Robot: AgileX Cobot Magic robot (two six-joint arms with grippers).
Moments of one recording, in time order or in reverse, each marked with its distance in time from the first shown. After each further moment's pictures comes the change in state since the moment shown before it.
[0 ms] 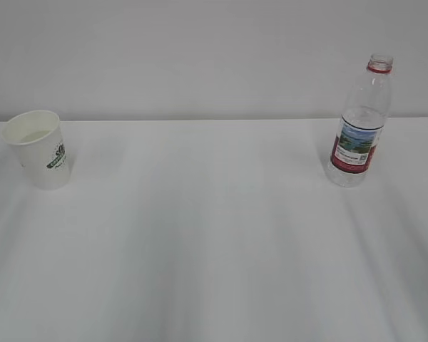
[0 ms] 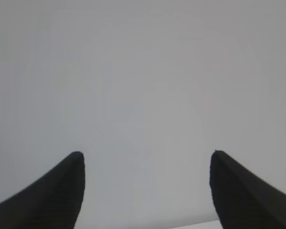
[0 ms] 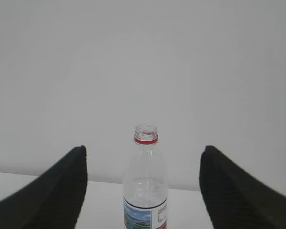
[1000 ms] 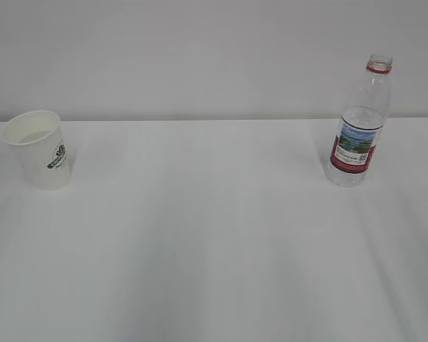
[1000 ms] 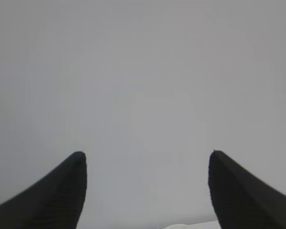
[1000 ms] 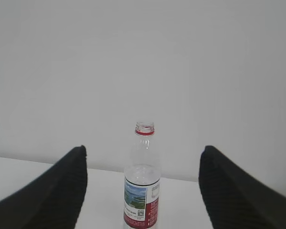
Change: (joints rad) left arm 0.000 -0.433 0.003 0.043 0.393 0.000; right arm 0.000 -0.545 -0.003 -0.044 0.564 -0.004
